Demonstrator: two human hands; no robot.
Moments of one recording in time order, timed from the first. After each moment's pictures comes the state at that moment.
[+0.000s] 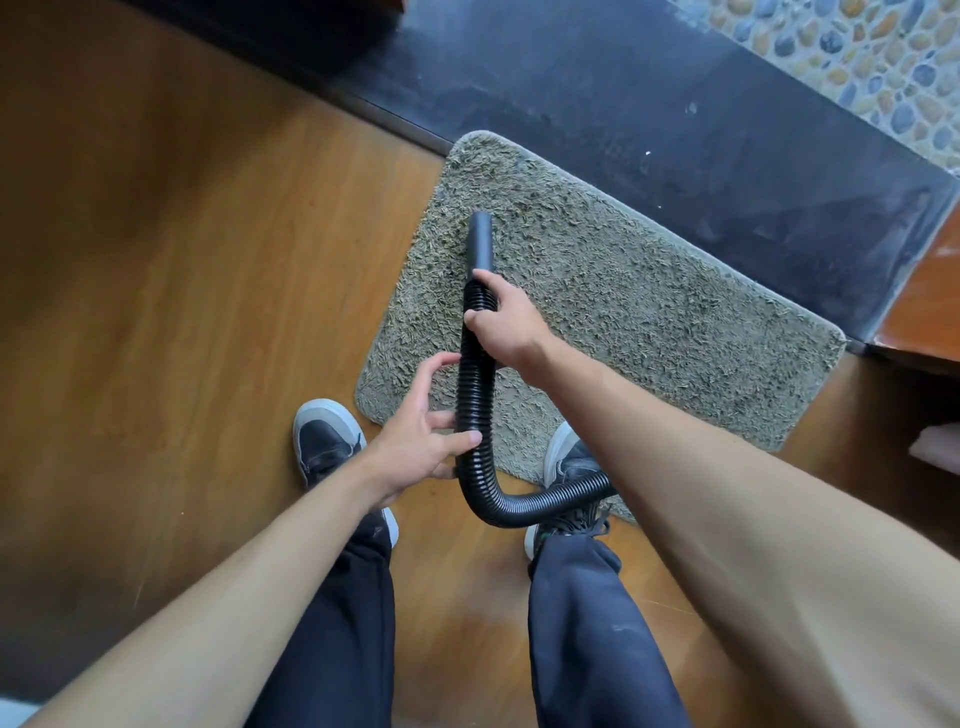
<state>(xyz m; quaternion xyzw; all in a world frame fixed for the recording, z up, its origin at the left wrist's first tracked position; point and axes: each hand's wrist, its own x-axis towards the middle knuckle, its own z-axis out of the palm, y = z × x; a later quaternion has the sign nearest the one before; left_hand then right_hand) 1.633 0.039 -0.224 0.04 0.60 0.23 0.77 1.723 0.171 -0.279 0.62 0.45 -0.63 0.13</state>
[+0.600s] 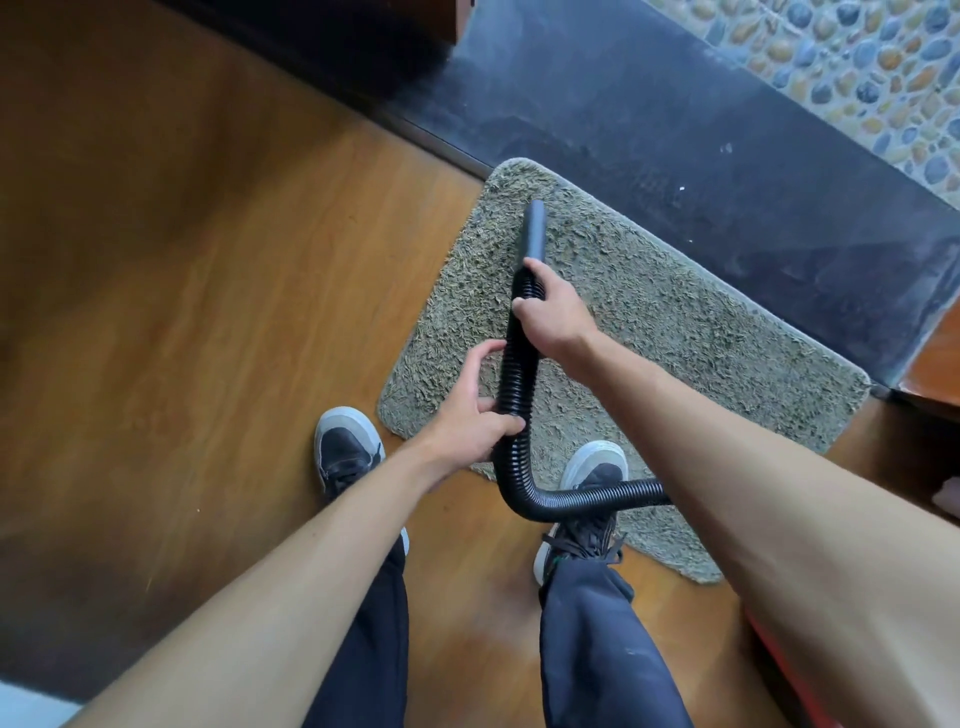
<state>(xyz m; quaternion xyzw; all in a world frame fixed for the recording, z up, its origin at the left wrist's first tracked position) 1.637 0.071 -0.231 0.05 0.62 0.23 0.75 1.710 0.202 -0.270 0.63 0.52 -0.56 0.15</state>
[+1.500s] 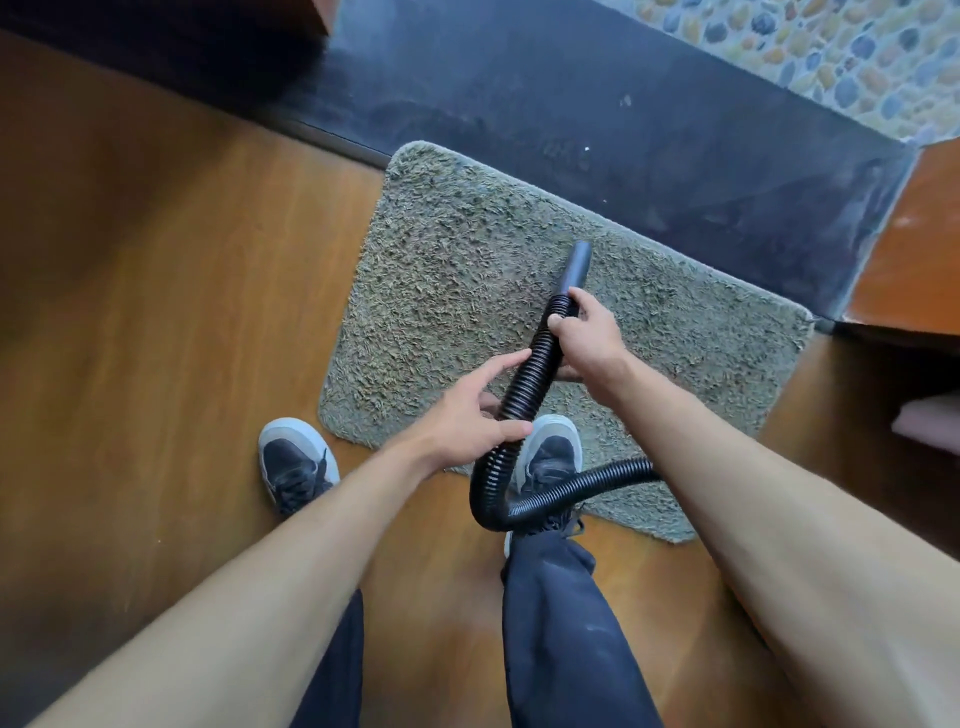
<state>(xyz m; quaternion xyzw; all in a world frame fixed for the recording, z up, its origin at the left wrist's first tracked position) 1.717 0.101 -0.233 0.21 0.59 0.13 0.77 1.854 0.204 -0.273 0.74 0.29 -0.61 0.01</state>
